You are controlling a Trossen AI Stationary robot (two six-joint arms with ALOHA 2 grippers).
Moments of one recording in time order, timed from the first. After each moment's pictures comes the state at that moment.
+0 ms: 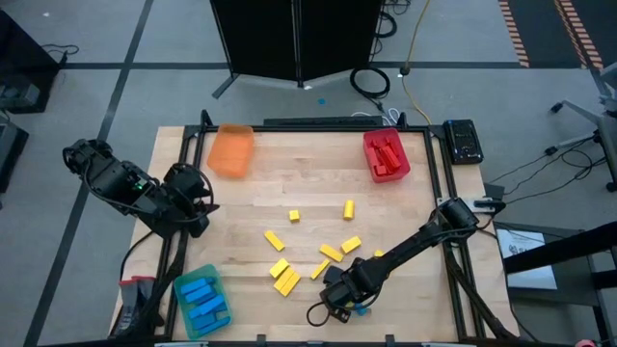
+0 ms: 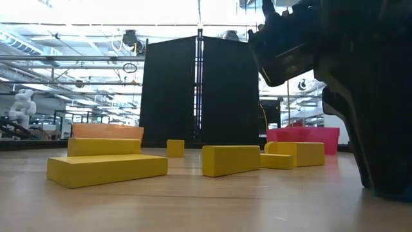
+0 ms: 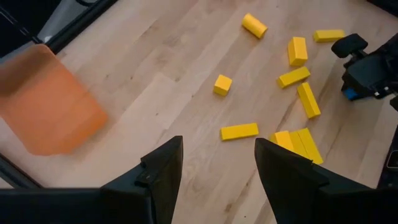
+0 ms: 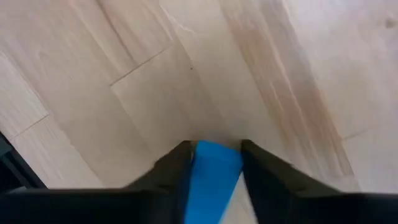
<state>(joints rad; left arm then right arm) -0.60 1.10 1.48 -1.57 -0.55 -1.12 0.55 2.14 1.47 -0.76 -0.12 1.11</state>
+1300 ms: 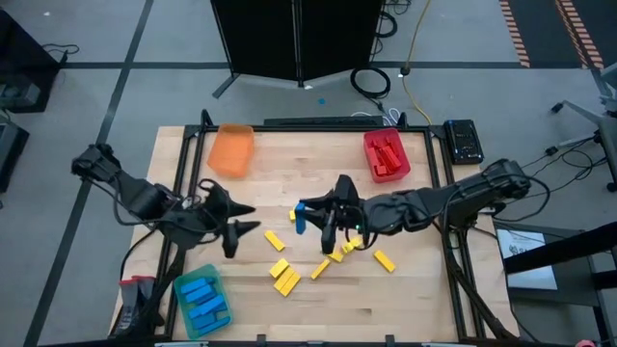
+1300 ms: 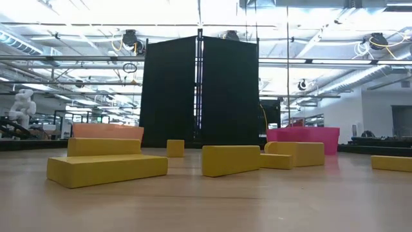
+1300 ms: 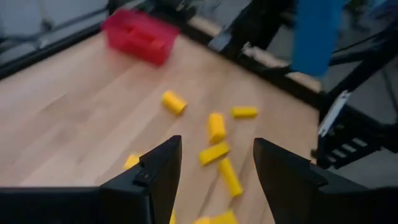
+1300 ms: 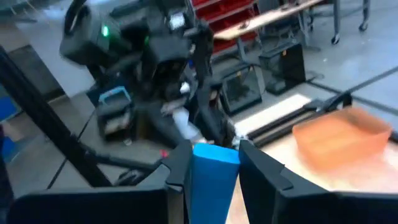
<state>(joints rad) -0.58 1.12 1.20 -0.74 -0.69 -0.83 0.33 1.56 1.47 -0.05 0.54 0.49</state>
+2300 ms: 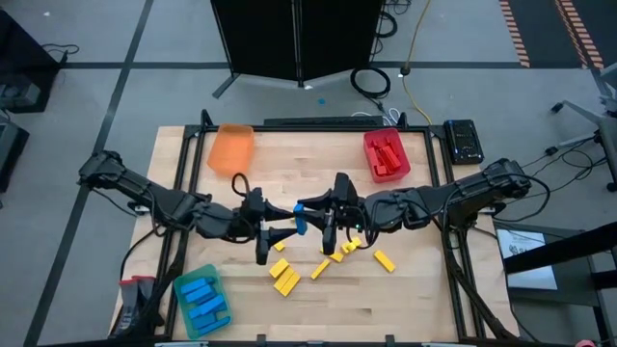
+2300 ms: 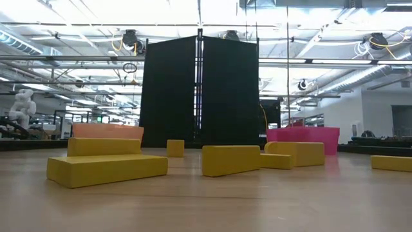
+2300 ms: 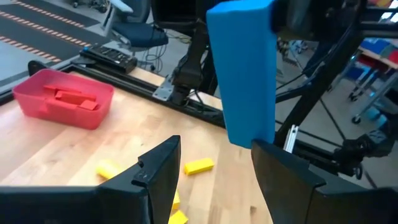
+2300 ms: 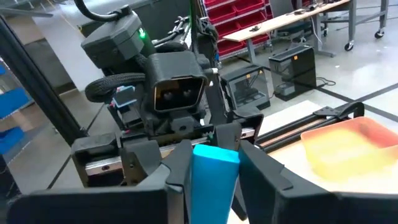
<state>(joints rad) -0.42 1.27 1.09 -0.05 -0.49 -0.44 0.31 1.55 1.47 -0.02 0.49 0.43</state>
